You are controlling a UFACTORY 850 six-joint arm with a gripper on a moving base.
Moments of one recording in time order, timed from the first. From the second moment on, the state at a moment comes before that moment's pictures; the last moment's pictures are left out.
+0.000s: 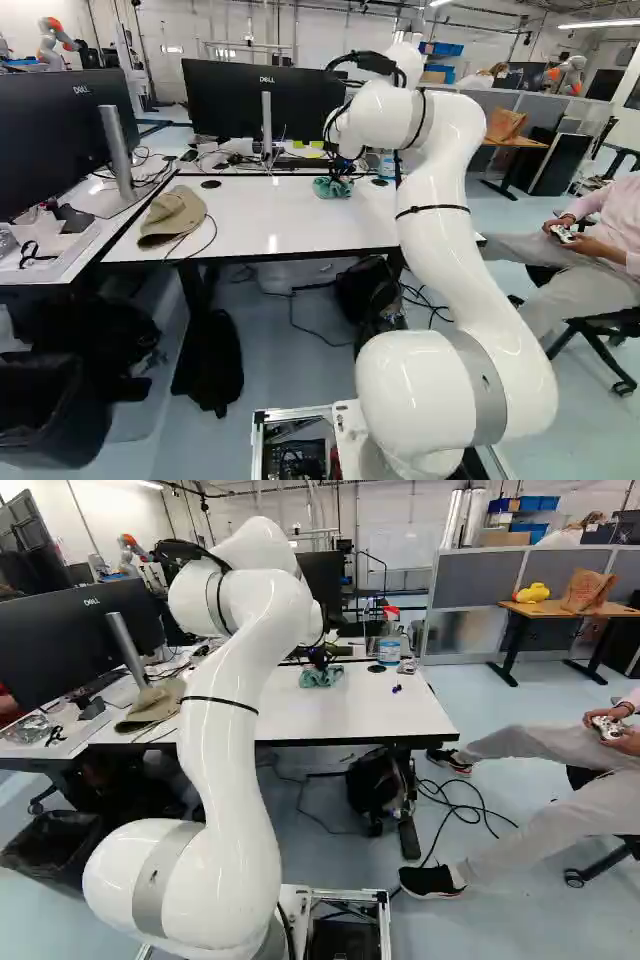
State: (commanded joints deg) arm -3.2 -48.9 -102.5 11.3 -17.7 0.0
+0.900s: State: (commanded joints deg) arm -0.7 -40.2 -89.8 11.3 -17.7 0.0
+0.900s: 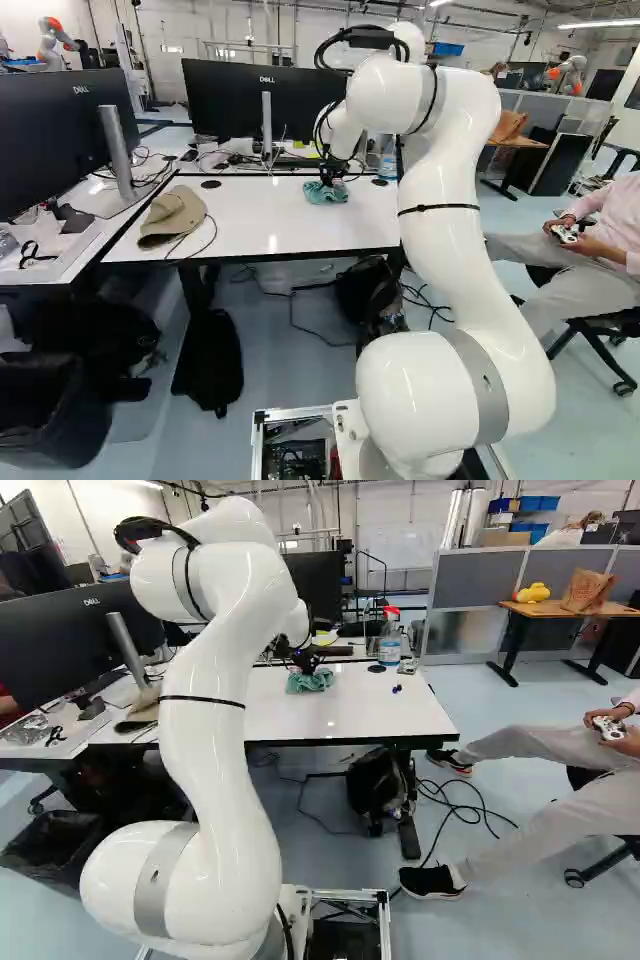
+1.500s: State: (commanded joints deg) arm -3.5 -35.7 -83.4 11.3 -17.7 0.0
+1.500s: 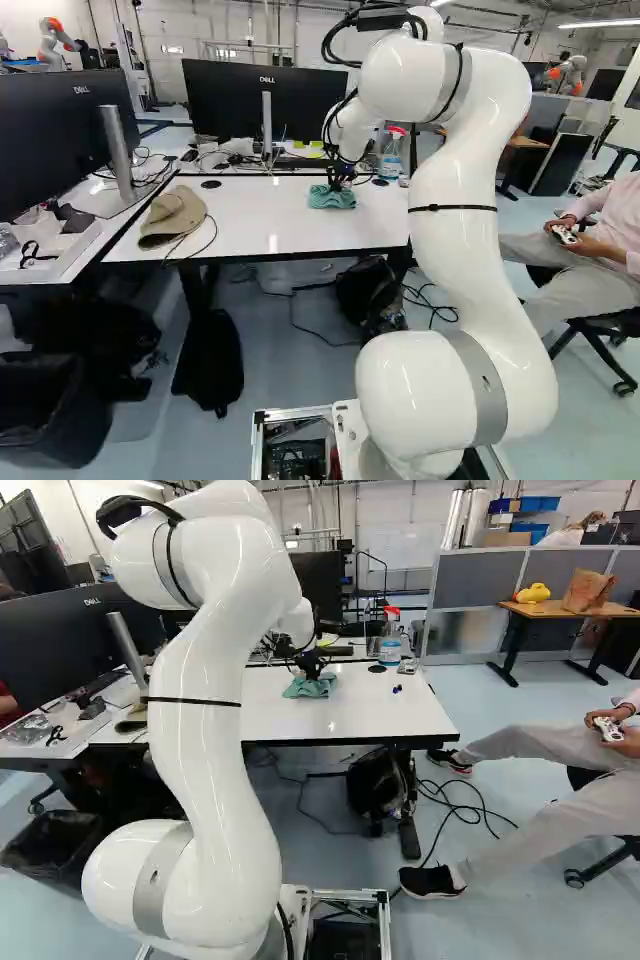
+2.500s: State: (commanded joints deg) arm -5.1 -45.5 -97.5 11.3 -17.7 0.0
